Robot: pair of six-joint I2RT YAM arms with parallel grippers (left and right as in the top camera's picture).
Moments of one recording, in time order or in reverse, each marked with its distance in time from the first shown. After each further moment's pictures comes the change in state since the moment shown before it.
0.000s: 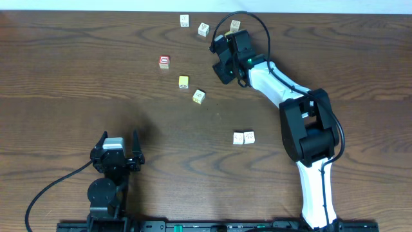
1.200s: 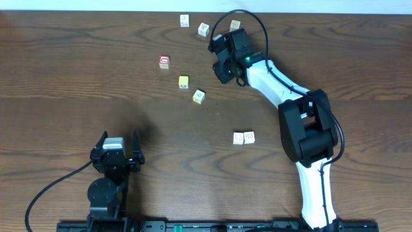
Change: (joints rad) left arm 0.000 0.000 0.000 0.000 0.000 0.000; right arm 0.014 0.000 0.027 -0.060 0.016 0.016
